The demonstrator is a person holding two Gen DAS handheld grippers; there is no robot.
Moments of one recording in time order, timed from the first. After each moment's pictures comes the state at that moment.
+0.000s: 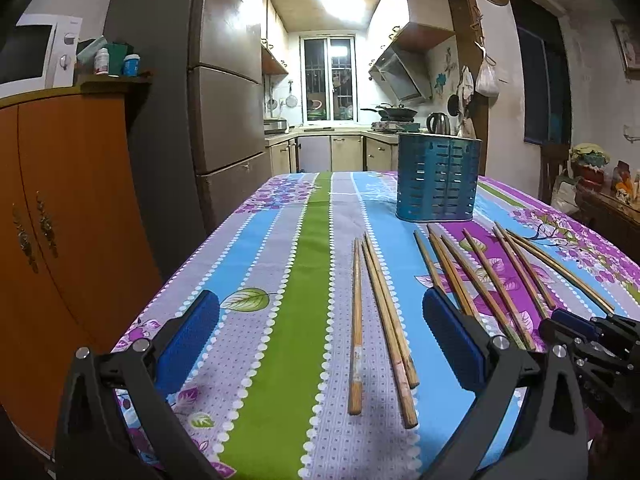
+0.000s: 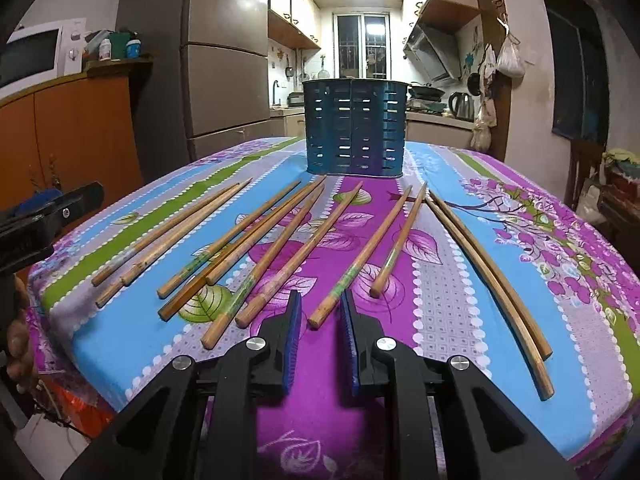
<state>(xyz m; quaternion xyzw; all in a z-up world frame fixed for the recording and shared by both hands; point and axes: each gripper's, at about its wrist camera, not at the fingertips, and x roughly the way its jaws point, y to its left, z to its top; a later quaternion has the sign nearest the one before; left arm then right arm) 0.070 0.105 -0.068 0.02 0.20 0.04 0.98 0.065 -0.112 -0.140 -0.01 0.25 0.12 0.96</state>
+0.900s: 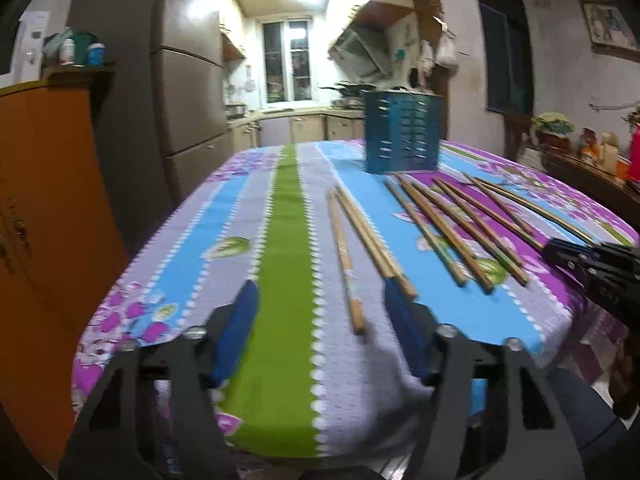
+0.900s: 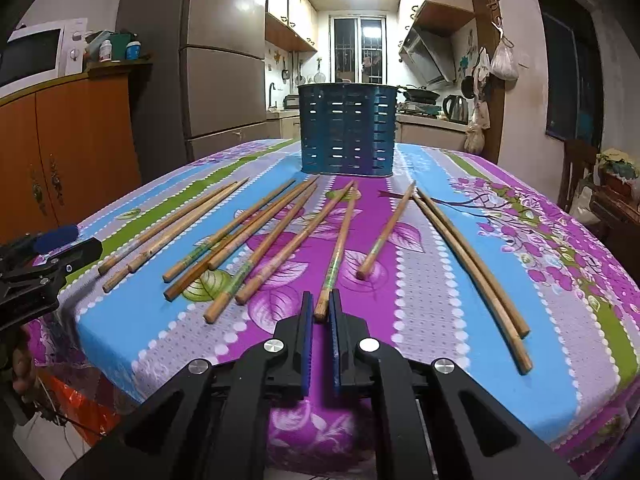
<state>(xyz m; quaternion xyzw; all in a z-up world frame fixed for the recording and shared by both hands) 0.050 0.116 -0.103 0.04 0.24 -0.05 0.97 0.047 -0.127 -0.141 -0.01 0.24 0.12 0.96</state>
